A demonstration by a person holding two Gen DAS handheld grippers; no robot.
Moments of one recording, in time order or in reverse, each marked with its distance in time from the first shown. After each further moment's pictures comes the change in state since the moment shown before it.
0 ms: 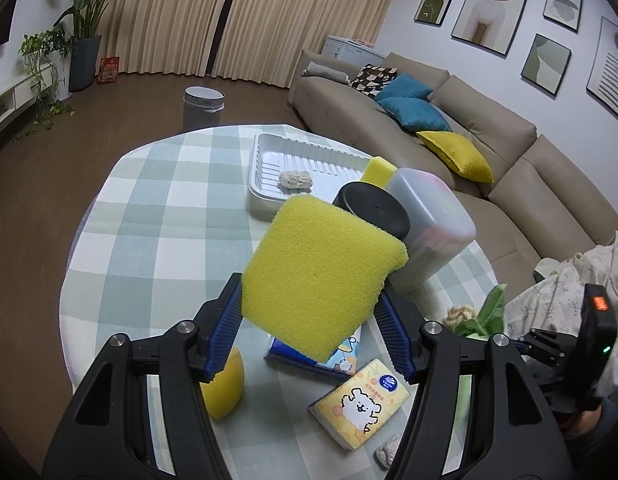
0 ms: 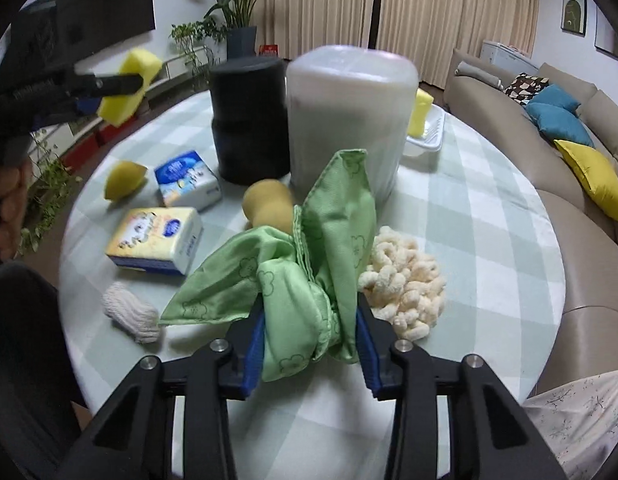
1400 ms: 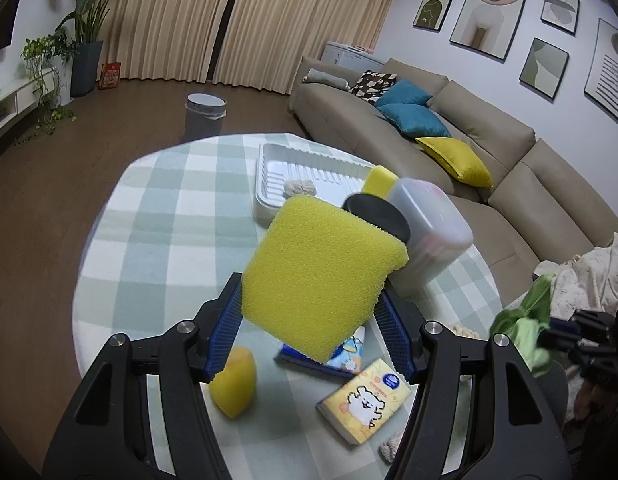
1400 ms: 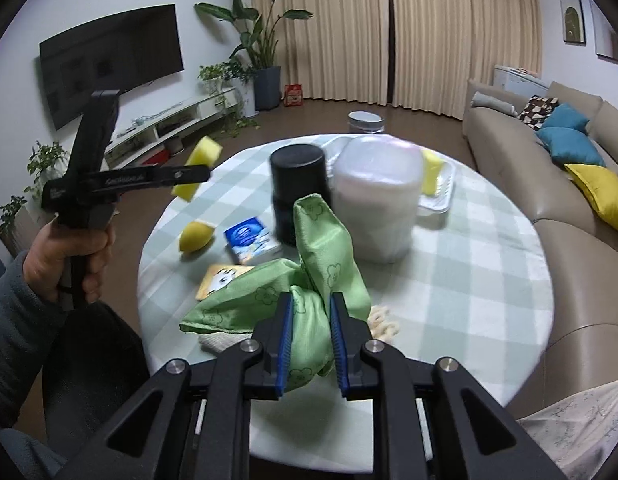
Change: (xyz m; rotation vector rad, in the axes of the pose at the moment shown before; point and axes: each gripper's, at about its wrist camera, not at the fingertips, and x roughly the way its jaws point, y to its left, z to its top) left arm -0.013 0.010 0.010 0.001 -0.024 0.003; right arm -0.076 0.005 0.022 0.018 -0.129 0.114
